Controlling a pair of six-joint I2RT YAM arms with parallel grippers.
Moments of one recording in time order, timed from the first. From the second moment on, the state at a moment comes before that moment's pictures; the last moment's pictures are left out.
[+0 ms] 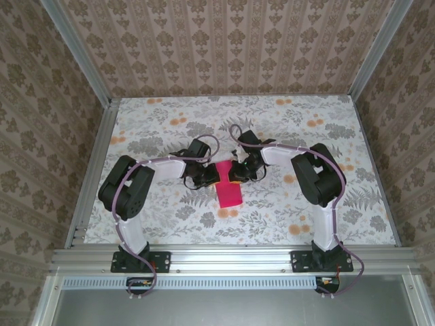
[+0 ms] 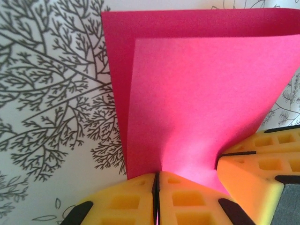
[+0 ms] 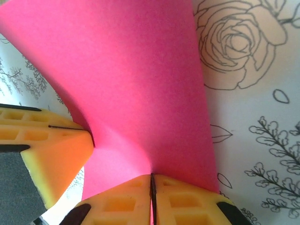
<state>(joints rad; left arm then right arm) -0.61 1.84 1.00 -0.29 0.40 -0.80 0.49 2.03 1.28 -0.53 -0.53 0.48</state>
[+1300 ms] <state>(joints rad) -0.62 1.86 1.02 -0.27 0.42 -0.80 0.43 1.82 0.93 -0.44 -0.67 0.45</state>
